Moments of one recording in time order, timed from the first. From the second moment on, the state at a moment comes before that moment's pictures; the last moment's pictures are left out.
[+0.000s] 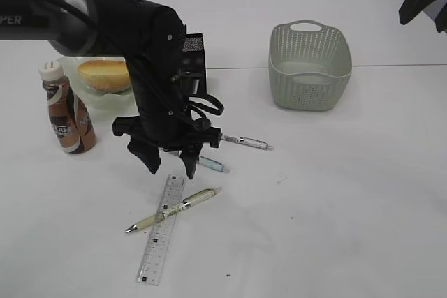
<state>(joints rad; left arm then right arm) -0.60 2.18 -1.64 -0.01 1.06 -0.44 0.03 1.60 -1.64 0.17 1.25 0.12</state>
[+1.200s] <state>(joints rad) -0.60 2.25 -1.64 -0.01 1.02 -0.44 0.03 1.60 -1.64 0.17 1.25 0.12</state>
